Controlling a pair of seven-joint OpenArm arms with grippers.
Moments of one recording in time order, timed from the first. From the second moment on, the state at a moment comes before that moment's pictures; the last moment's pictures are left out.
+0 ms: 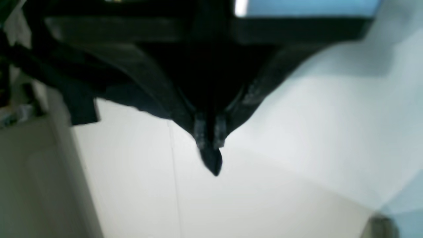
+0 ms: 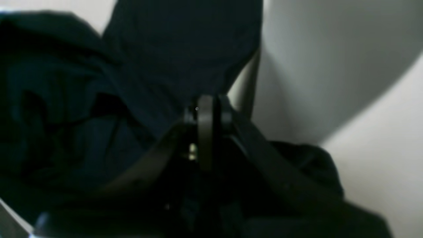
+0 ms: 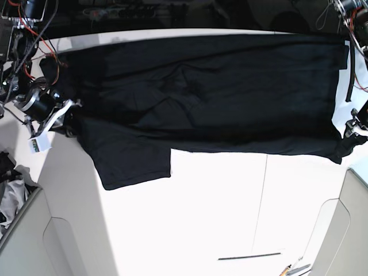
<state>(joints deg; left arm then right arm) 0.1 -31.1 -35.0 68.5 -60.7 -35.9 48.5 -7.0 19.0 18.2 95.3 37.0 32.0 -53.4</state>
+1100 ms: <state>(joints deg) 14.9 -31.1 -41.7 75.6 -66.5 -36.0 61.8 -14.9 18.8 25.7 97.2 37.8 32.0 -58.4</state>
